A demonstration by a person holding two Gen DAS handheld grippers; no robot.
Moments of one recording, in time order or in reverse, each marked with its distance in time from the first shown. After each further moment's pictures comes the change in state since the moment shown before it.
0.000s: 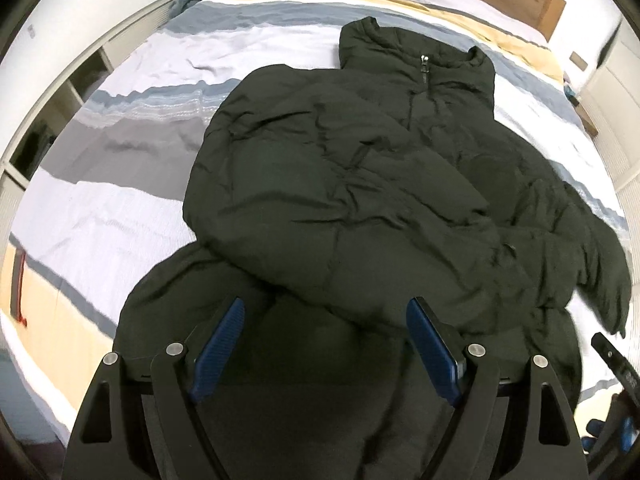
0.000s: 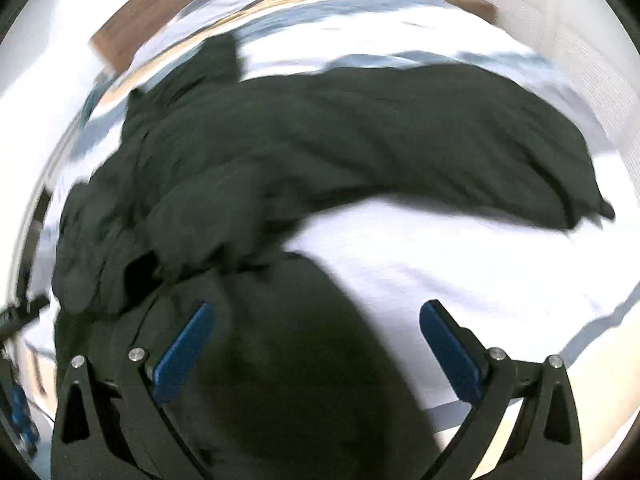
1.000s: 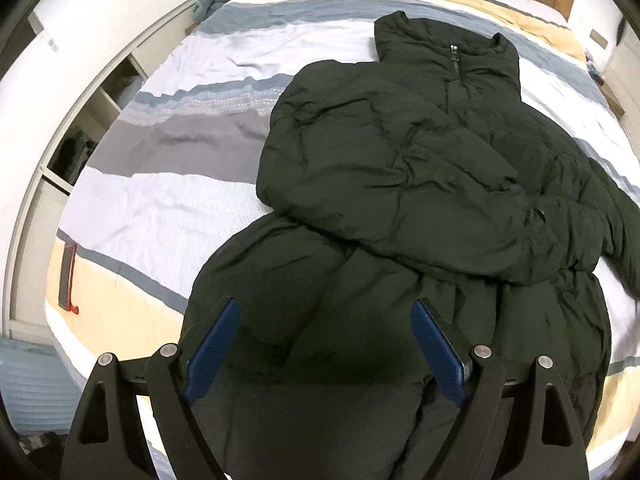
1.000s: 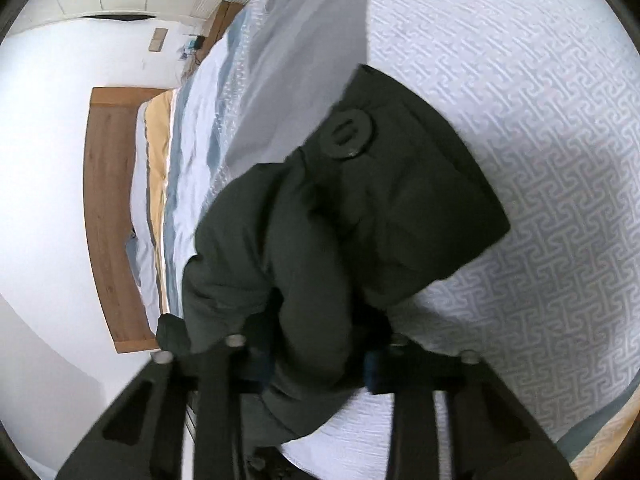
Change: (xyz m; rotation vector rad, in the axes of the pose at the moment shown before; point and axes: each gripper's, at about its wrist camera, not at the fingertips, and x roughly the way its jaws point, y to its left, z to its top) left arm -0.037 0.025 -0.026 0.031 0.038 0.158; right arm 0.049 -0.273 0.050 1.009 -0.182 0.332
